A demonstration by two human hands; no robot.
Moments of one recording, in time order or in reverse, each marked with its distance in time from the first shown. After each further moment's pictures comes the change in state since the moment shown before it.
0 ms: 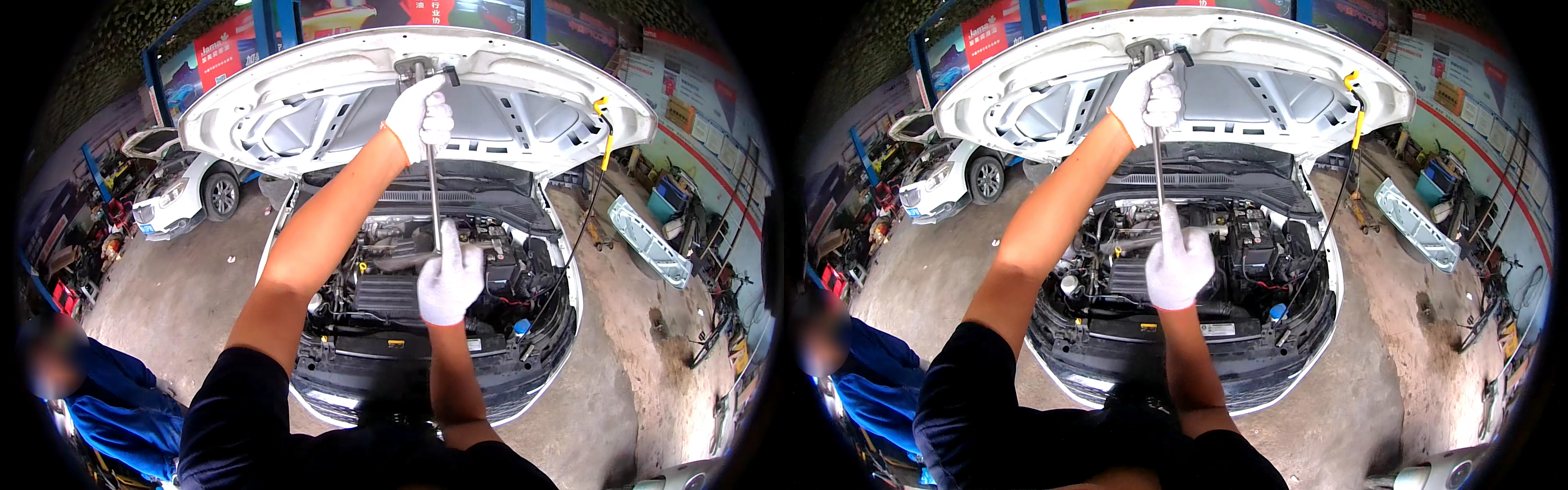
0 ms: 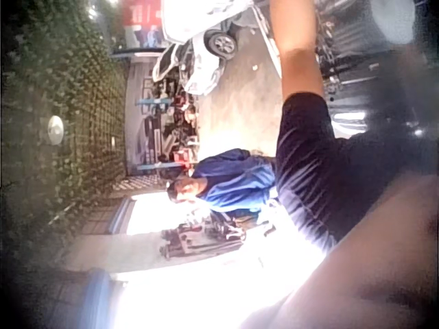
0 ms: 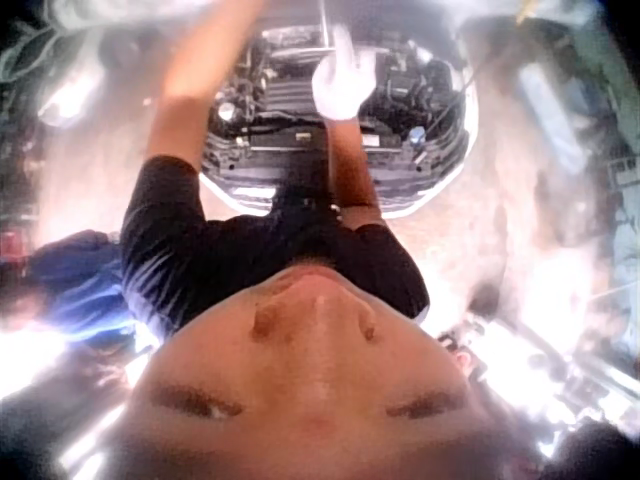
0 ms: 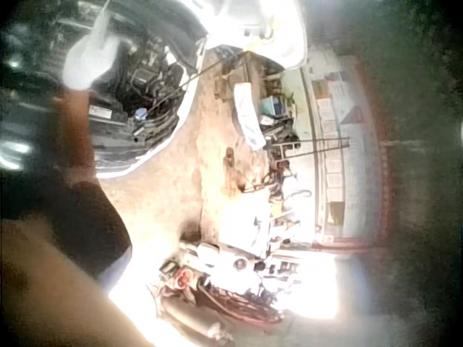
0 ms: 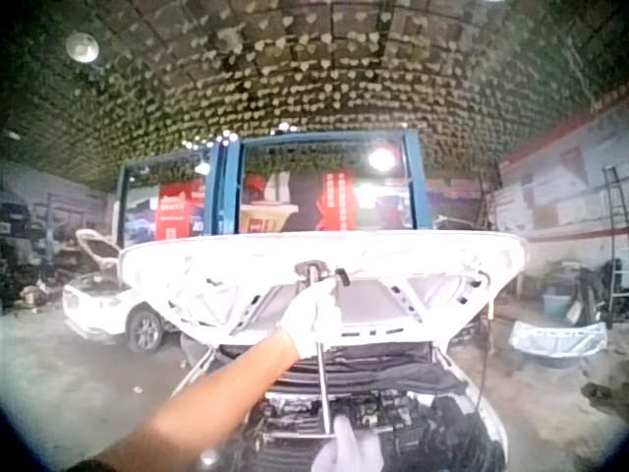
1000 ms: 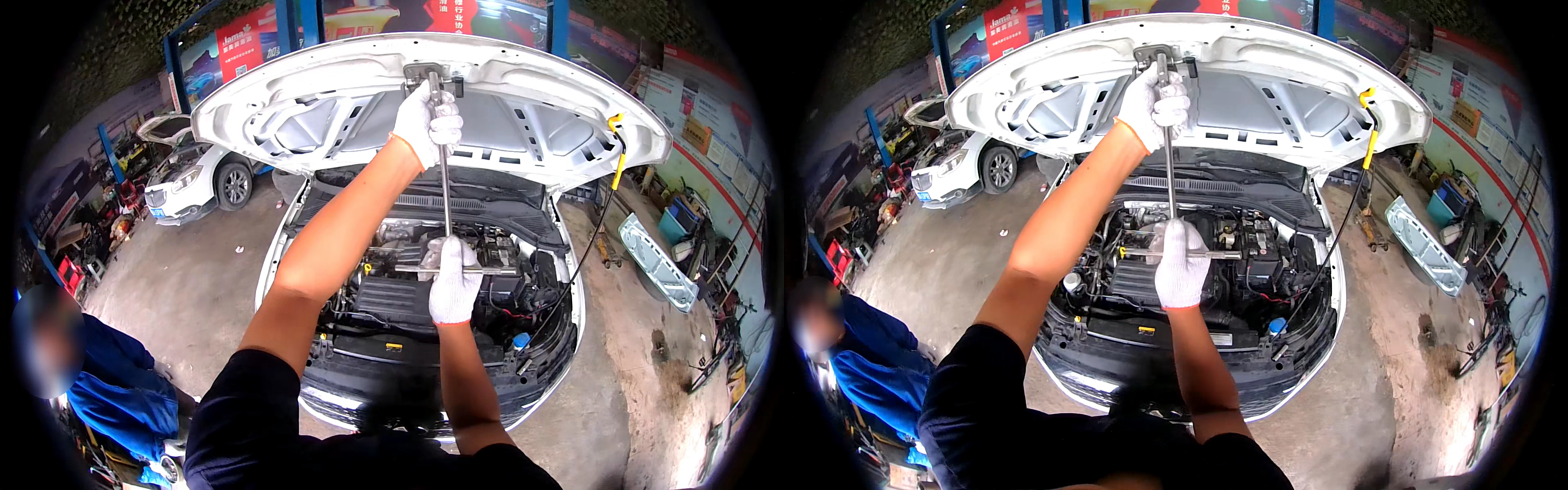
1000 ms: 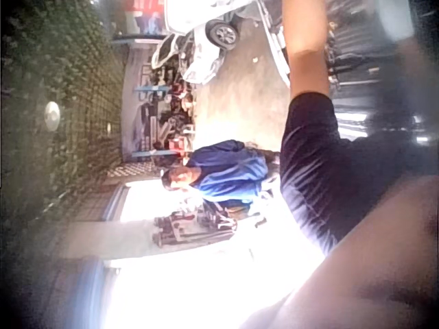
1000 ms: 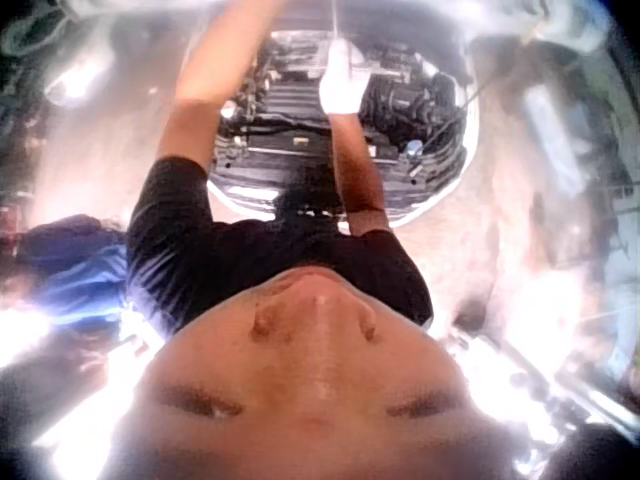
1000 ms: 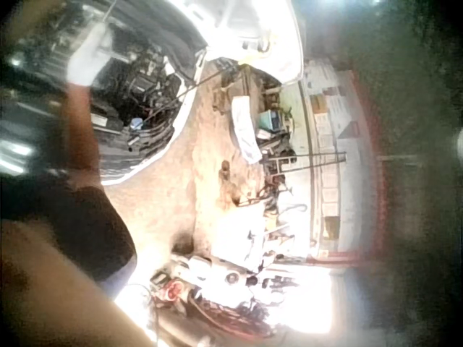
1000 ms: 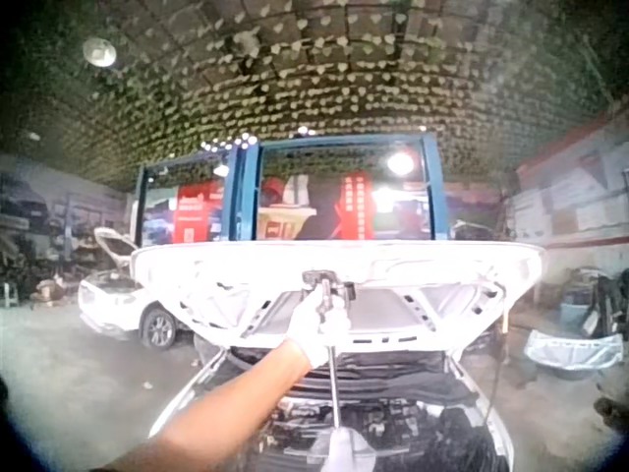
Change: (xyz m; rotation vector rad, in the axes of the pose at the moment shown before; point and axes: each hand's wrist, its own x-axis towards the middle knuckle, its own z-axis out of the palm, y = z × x) left_hand 0.009 -0.003 -0.014 -0.322 -0.116 0.088; right_hand 0.019 0.001 0.000 0.946 -0.242 0.749
